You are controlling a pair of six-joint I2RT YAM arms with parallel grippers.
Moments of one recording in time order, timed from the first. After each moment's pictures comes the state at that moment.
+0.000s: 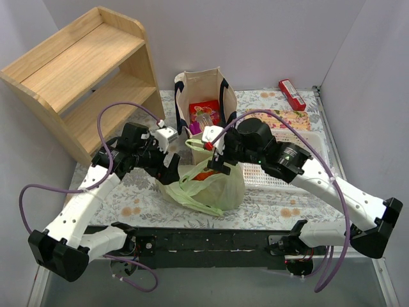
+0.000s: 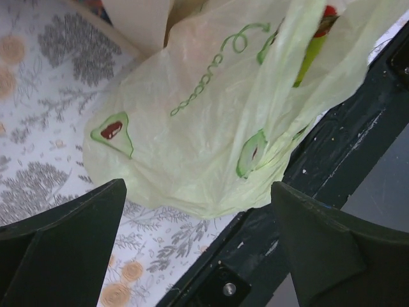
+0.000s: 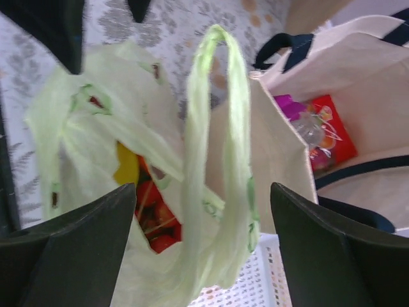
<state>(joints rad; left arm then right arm) -0.43 1.07 1.13 -0.90 0.45 0.16 0.94 1.19 1.29 -0.59 -0.20 -0.51</state>
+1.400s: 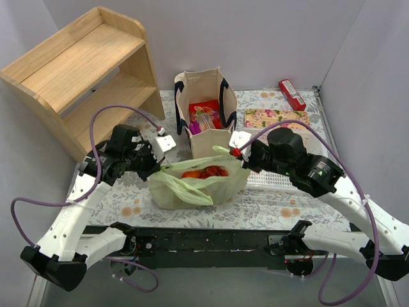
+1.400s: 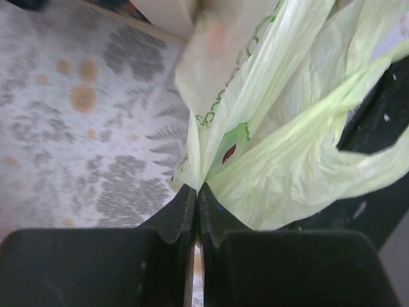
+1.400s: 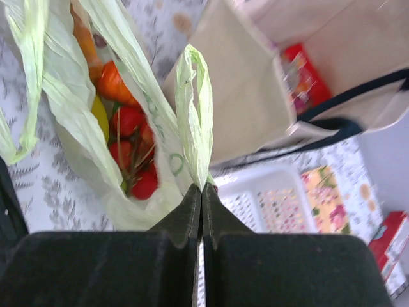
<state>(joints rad) -0.41 1.00 1.22 -1.03 0.35 0.53 0.90 1.00 1.25 -0.67 -0.09 -0.51</state>
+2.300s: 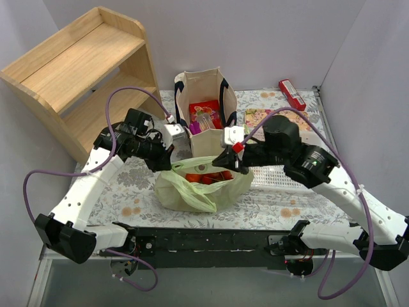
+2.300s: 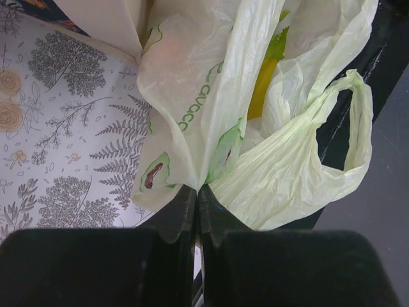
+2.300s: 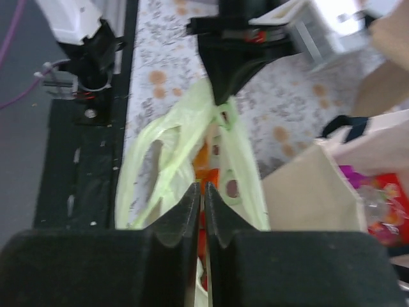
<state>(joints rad) -0.41 1.23 1.33 -1.13 0.53 0.45 0.90 1.07 1.35 -0.59 -0.54 -0.40</state>
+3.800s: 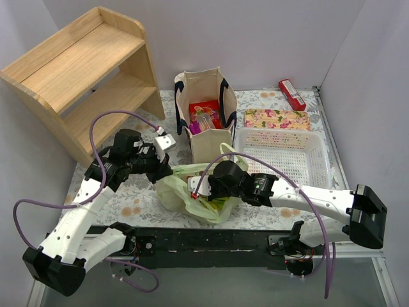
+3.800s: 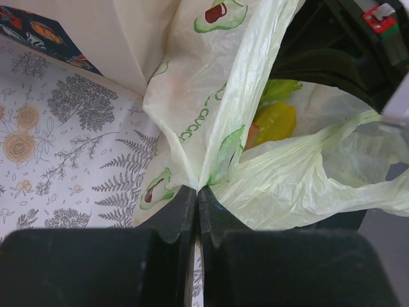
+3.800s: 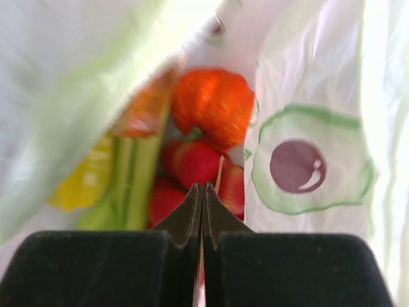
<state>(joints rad) -0.41 0.95 1.01 -0.81 0.58 0.34 1.17 1.27 0.88 -0.30 0.01 -0.66</state>
